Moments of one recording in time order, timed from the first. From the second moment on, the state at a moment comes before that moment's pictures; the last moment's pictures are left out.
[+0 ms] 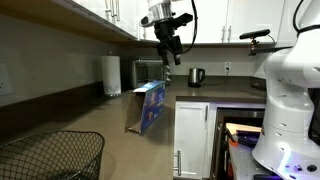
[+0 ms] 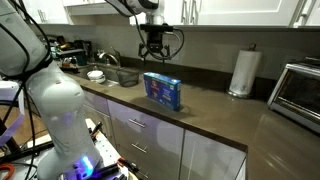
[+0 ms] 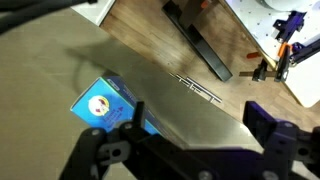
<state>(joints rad) 0.09 -0.34 -0.03 -2.25 -0.16 1.71 -0.74</state>
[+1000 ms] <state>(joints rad) 0.09 -0.25 -0.07 -2.30 -0.25 1.87 -1.09</state>
